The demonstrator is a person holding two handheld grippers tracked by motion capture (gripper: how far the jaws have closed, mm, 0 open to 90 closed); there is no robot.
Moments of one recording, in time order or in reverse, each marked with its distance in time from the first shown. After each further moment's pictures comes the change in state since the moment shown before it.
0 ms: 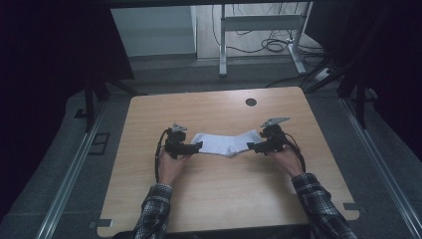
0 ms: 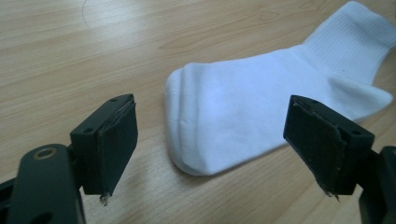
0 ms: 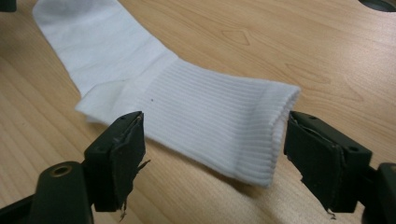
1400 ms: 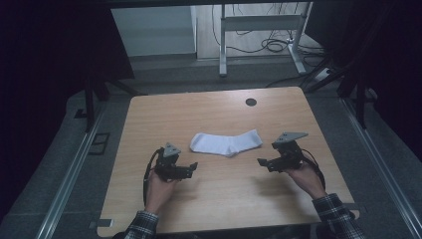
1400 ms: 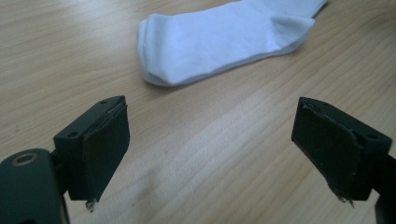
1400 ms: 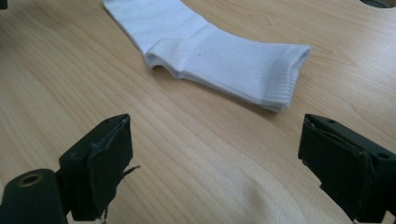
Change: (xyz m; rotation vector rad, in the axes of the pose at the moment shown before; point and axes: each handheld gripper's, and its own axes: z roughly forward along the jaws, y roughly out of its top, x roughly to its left) left arm -0.030 -0.051 -0.063 -0.003 0.021 0.117; right arm 0.026 -0.039 -0.064 -0.040 0.026 -0.063
